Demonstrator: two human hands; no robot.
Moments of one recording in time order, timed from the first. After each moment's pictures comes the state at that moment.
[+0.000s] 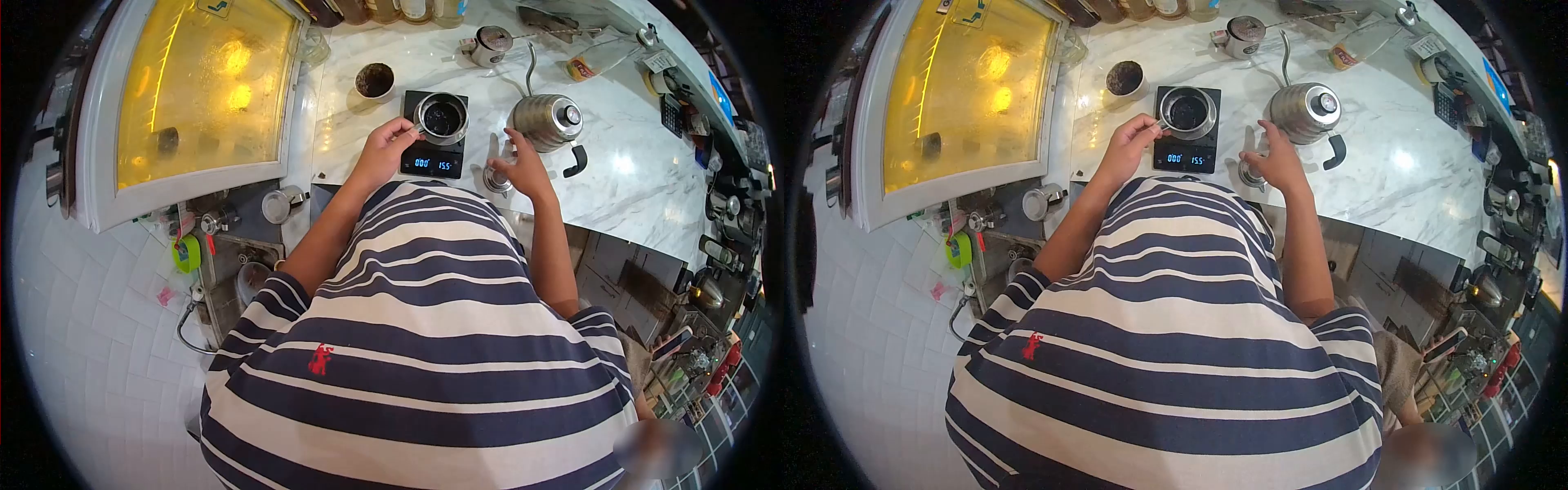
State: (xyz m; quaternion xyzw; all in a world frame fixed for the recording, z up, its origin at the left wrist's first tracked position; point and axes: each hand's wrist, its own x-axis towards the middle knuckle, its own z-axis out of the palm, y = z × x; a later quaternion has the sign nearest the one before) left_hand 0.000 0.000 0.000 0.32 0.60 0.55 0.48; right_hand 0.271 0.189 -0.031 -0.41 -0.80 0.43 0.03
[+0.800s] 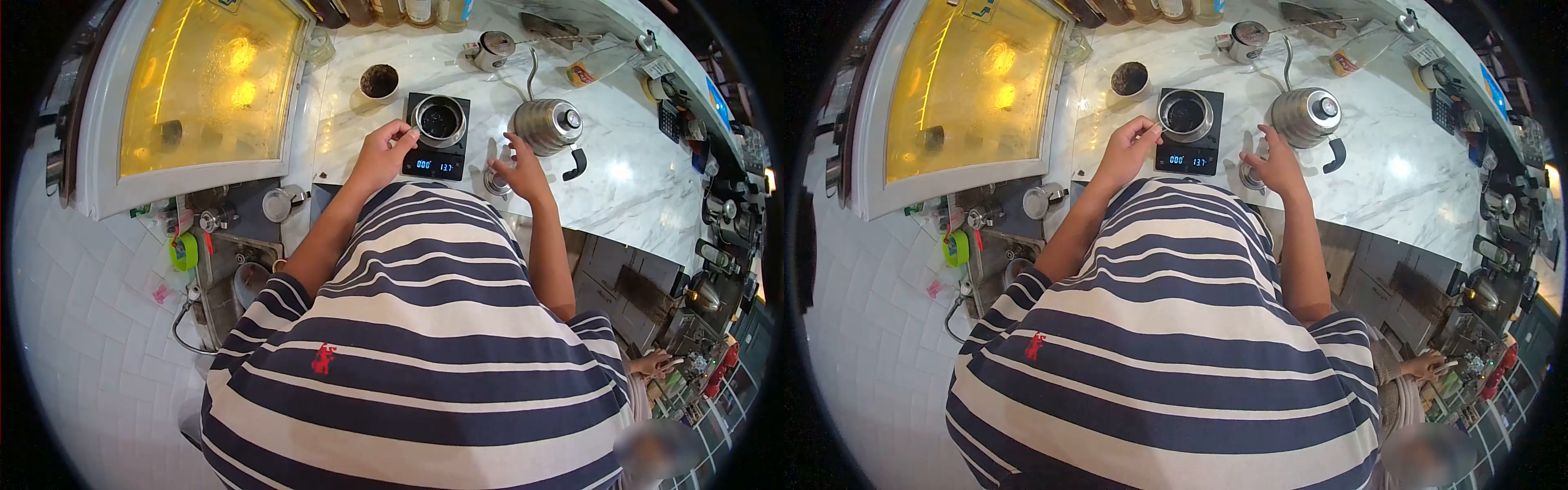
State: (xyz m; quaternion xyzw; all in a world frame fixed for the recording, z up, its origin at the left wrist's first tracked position) left_hand 0.002 -0.007 0.015 0.35 0.69 0.49 0.40; right_hand 0.267 0.182 -0.021 -0.43 -0.80 0.42 0.03
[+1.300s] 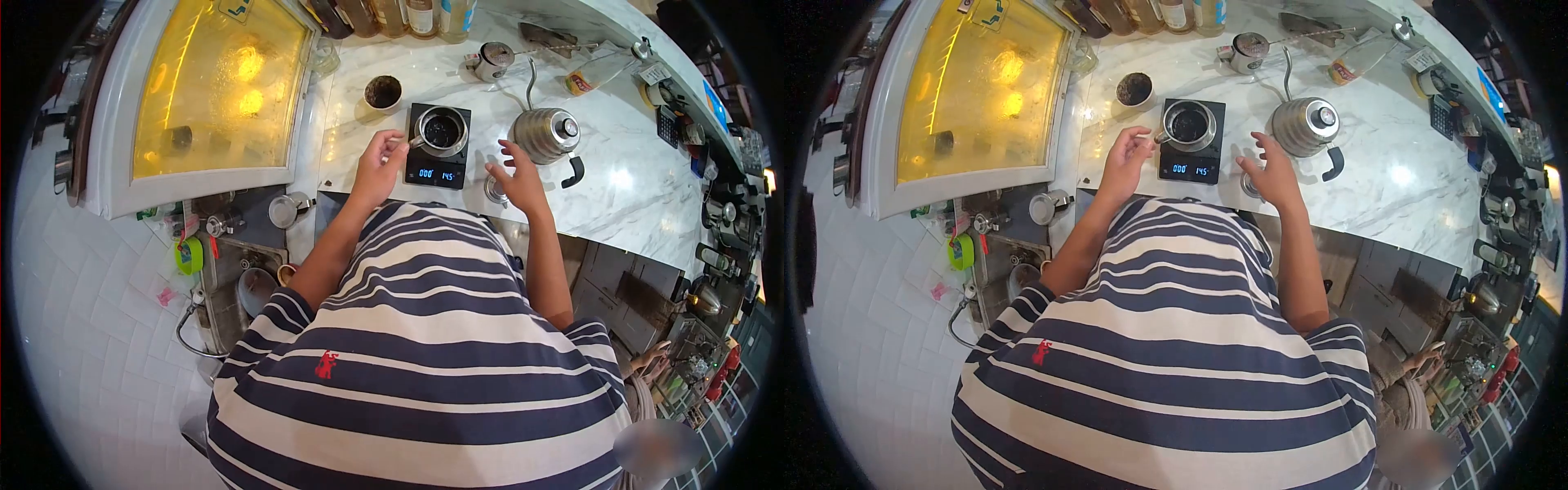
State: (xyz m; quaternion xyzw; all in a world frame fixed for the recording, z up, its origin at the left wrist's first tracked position) left_hand 0.007 -0.025 -0.004 0.28 0.68 0.57 0.37; right_hand 0.256 0.169 0.002 -0.41 -0.78 0.46 0.09
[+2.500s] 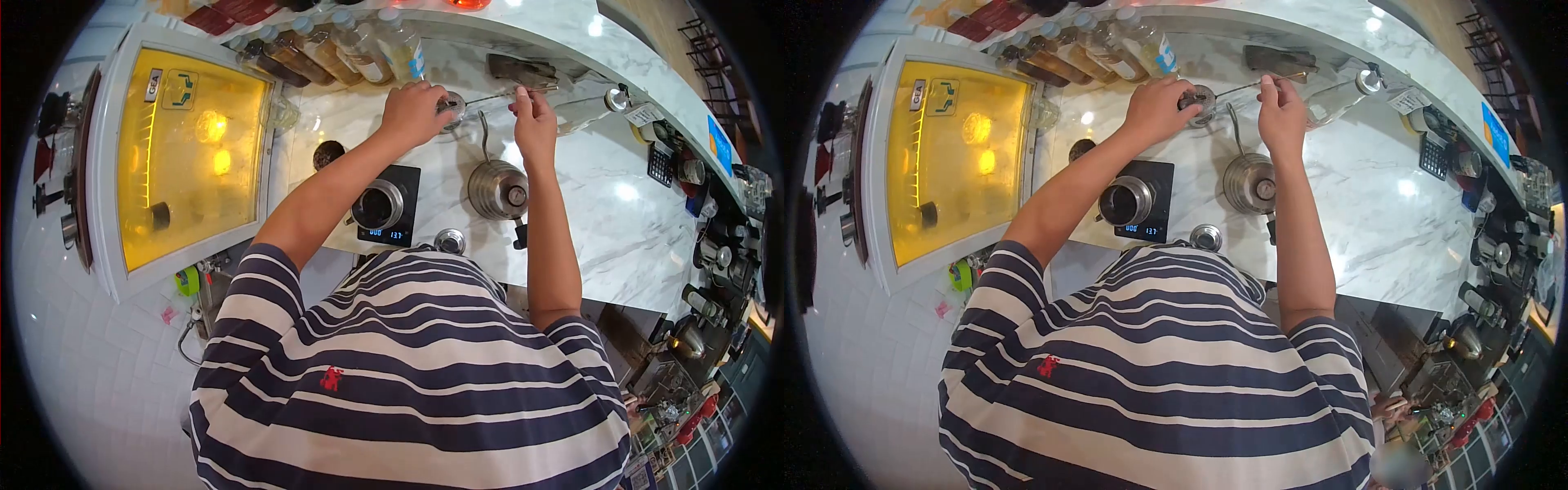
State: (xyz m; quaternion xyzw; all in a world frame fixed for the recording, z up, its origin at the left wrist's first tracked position) left_hand -0.009 0.265 0.043 0.58 0.79 0.19 0.11; right_hand 0.183 0.400 0.027 -0.46 -0.62 0.54 0.34
